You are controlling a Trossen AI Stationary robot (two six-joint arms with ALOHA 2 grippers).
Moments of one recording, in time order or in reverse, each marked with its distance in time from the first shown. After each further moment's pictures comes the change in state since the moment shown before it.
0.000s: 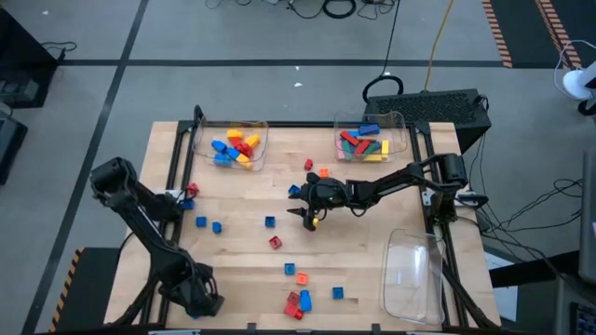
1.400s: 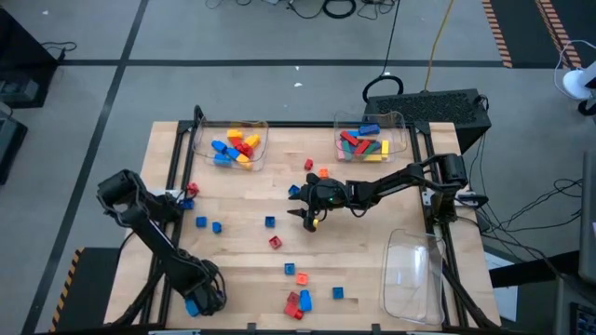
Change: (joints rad) left arm 0.029 0.147 0.000 -0.119 0.055 0.287; right arm 0.001 0.000 0.000 0.000 -0.002 0.000
